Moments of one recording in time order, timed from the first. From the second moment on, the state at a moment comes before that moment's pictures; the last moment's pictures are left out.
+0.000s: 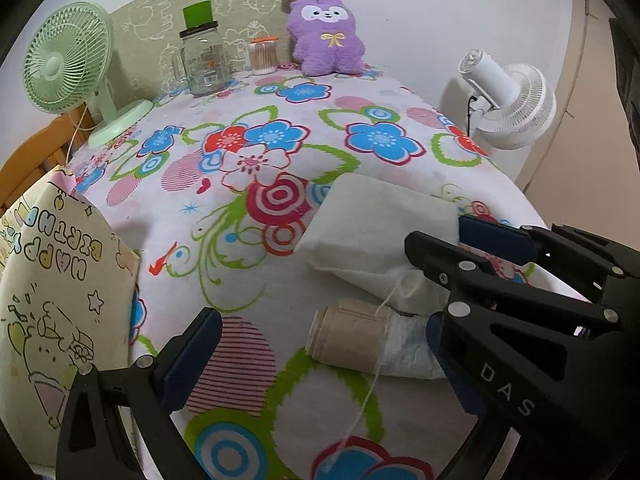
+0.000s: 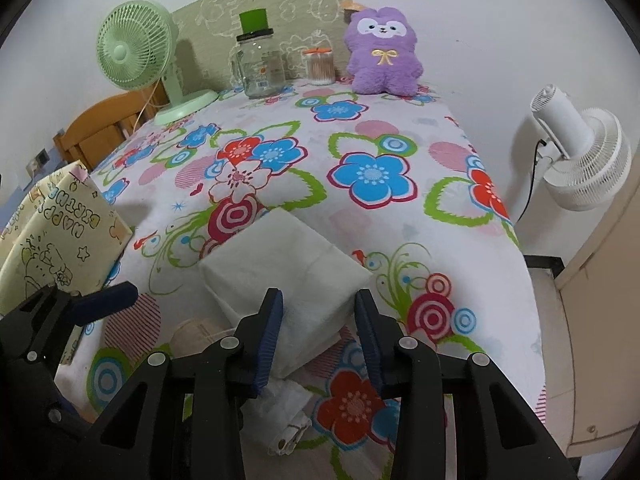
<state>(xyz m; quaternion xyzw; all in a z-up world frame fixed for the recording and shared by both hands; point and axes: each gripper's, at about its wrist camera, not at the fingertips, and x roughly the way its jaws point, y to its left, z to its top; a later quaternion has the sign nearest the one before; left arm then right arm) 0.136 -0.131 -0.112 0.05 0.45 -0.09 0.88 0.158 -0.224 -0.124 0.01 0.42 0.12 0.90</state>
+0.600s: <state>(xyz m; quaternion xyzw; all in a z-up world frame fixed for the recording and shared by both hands) 0.120 -0.146 -0.113 0.04 0.45 -0.14 0.88 0.138 -0.232 -0.125 0.02 0.42 0.11 0.90</state>
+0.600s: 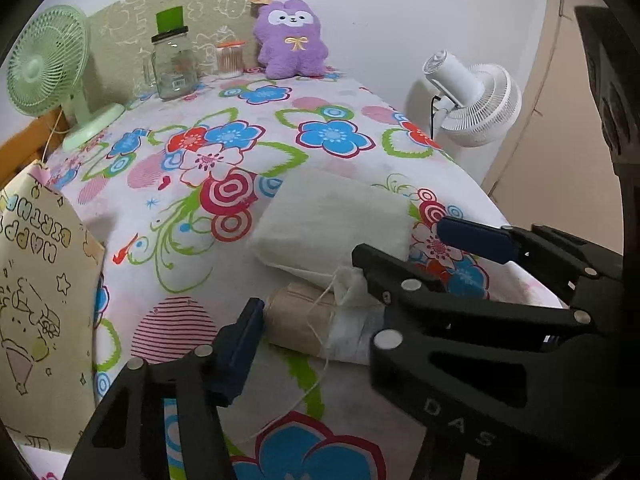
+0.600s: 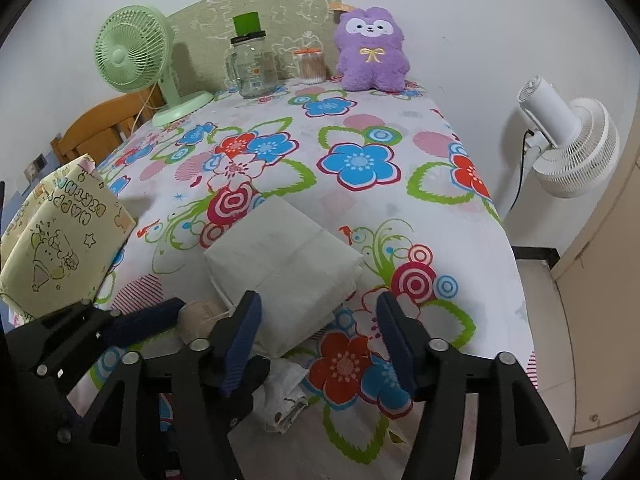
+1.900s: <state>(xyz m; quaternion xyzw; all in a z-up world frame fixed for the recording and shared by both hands) 0.123 -0.116 -0.104 0.04 0.43 -0.14 0.89 0.131 -0.198 -0.107 0.03 0.40 0.11 0.91</state>
